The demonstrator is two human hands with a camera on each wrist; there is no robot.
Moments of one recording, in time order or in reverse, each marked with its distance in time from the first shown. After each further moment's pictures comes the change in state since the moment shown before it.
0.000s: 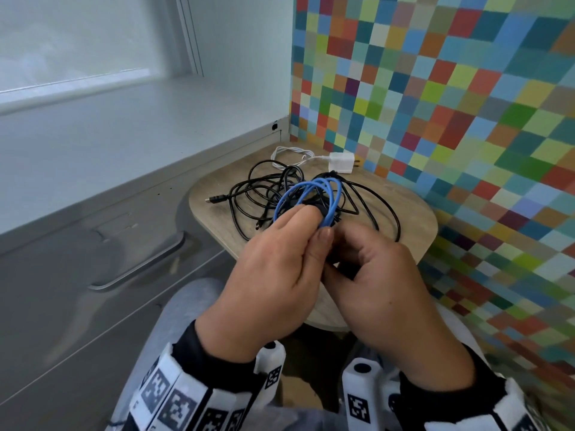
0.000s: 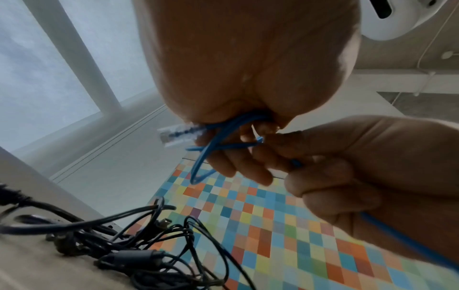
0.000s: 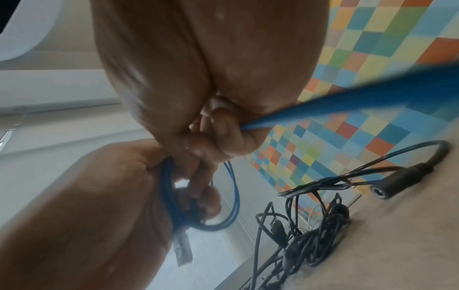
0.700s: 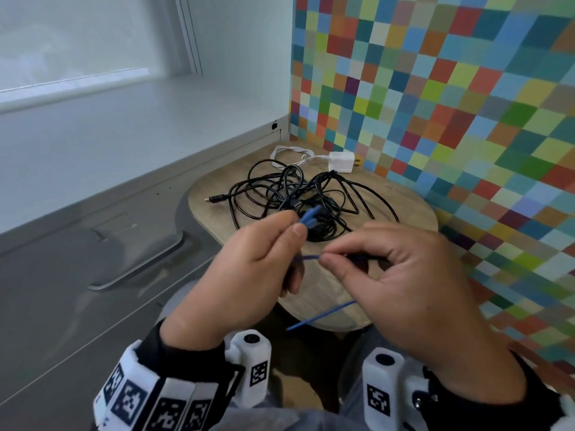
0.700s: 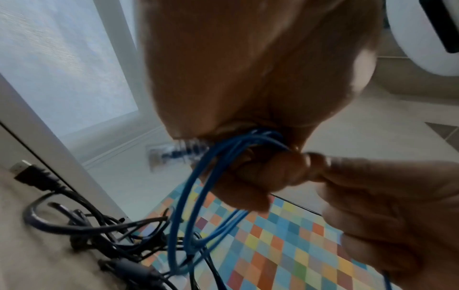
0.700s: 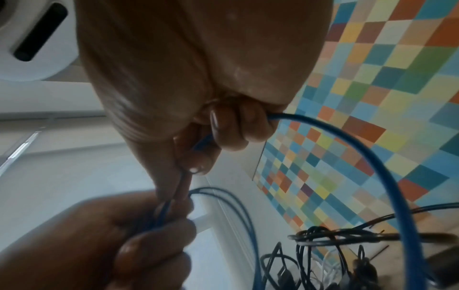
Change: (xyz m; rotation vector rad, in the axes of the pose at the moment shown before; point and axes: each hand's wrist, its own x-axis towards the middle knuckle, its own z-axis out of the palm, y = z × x) left_hand -0.001 -0.013 -0.024 -0.390 -0.240 -0.355; right_hand -0.002 -0.008 -0.022 -0.253 0.081 -0.154
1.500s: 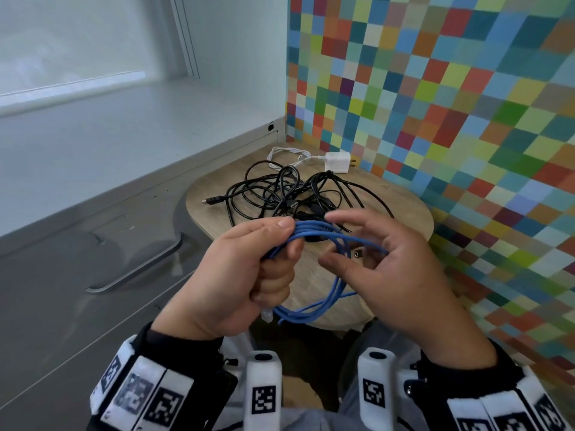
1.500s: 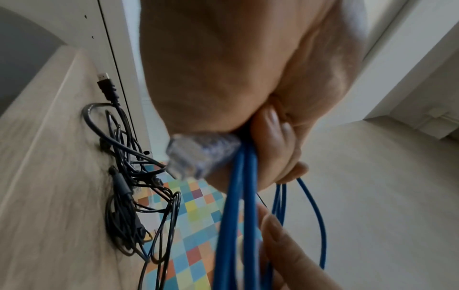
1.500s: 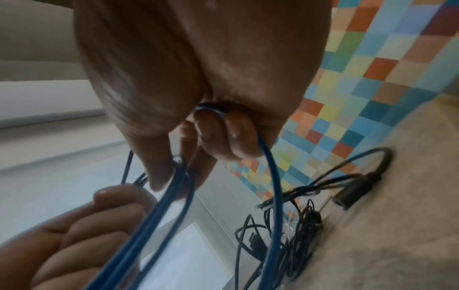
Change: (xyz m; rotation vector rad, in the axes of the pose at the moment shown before) left_hand 0.000 0.003 -0.002 -0.821 -0.141 -0.299; right_hand 0.001 0.024 0.006 0.198 -0.050 0.279
